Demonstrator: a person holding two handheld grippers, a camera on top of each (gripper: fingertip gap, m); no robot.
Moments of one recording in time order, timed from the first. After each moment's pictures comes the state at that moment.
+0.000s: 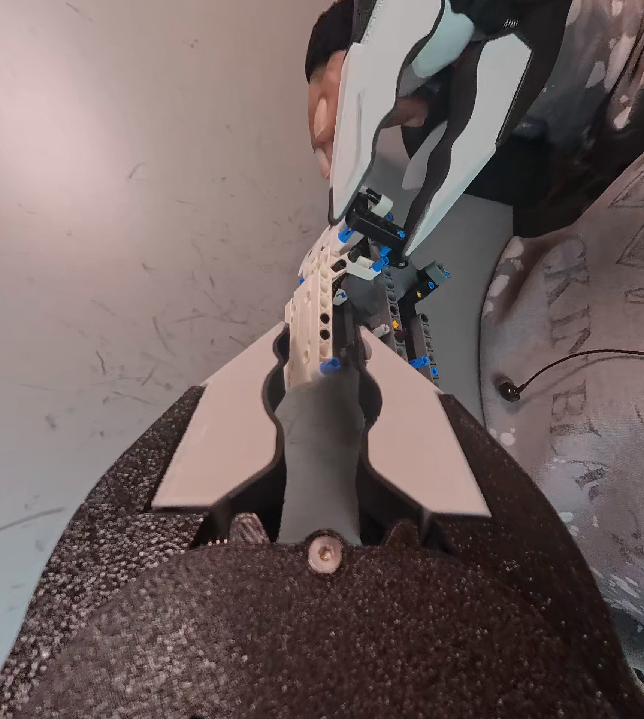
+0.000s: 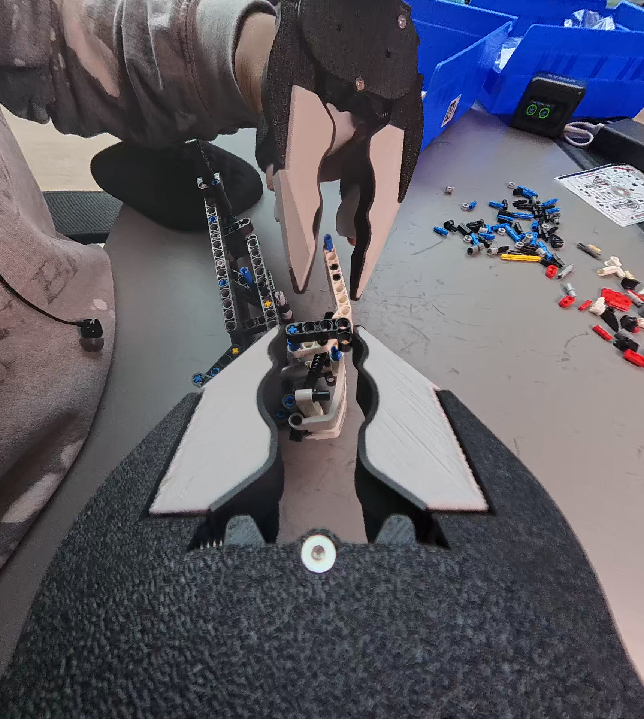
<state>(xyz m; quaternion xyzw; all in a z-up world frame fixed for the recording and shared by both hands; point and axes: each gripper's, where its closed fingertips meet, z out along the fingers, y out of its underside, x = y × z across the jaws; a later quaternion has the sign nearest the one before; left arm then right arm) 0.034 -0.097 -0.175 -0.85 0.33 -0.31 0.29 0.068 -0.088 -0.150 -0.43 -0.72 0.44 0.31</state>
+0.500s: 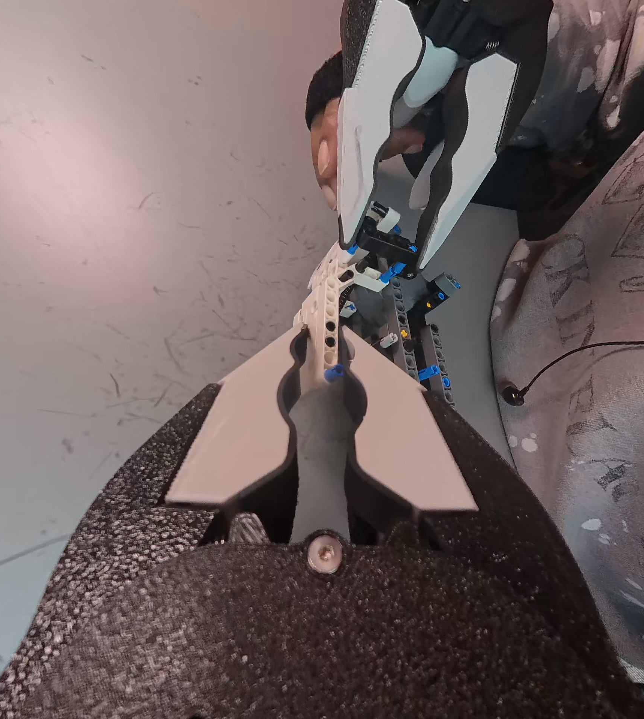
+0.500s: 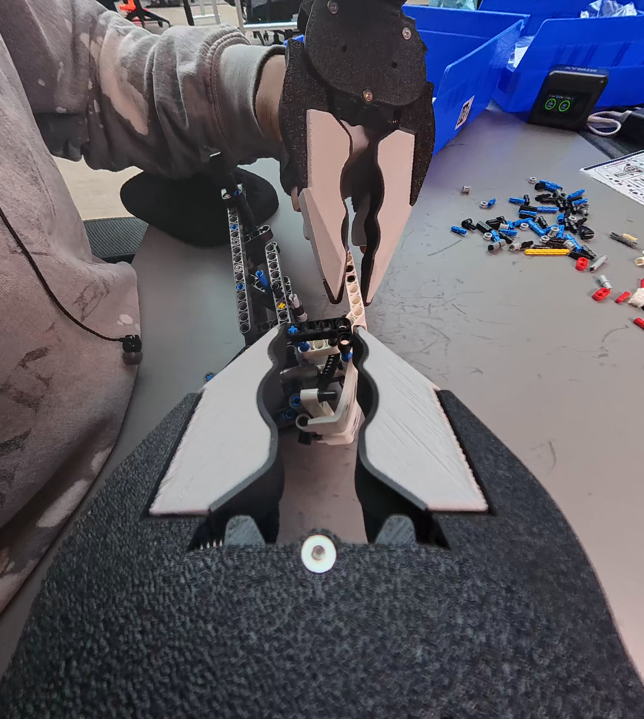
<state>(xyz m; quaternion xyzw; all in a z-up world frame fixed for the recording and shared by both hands) 0.036 -0.090 -0.175 -0.83 0.34 -0.30 0.32 0.070 -0.094 -0.153 -0.44 -0.71 0.48 0.28</state>
